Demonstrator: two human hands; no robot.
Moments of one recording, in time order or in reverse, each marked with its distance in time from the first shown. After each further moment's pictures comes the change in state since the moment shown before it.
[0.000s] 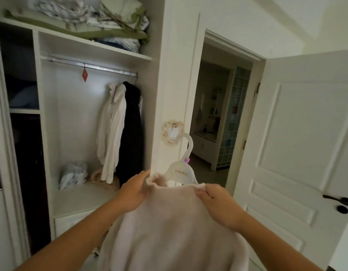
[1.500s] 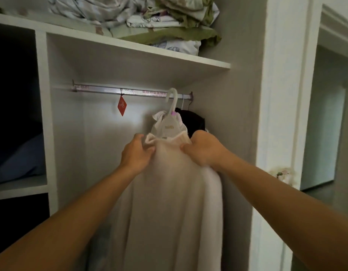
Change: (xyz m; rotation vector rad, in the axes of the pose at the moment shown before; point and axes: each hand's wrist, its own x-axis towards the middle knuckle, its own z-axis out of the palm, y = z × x) left_hand 0.430 -0.232 -0.347 0.125 0.640 -0.026; right_hand 0.564 -0.304 0.123 -0.156 0.228 -0.282
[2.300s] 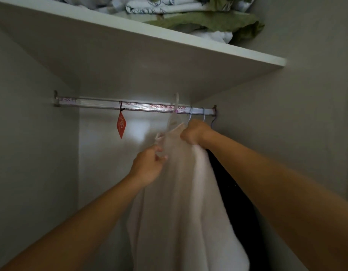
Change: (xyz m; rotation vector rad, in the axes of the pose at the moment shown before) left_hand 0.170 -0.044 0.076 -0.038 -0.066 0.078; right_hand 0.288 0.006 0.048 -0.050 0.017 -0.003
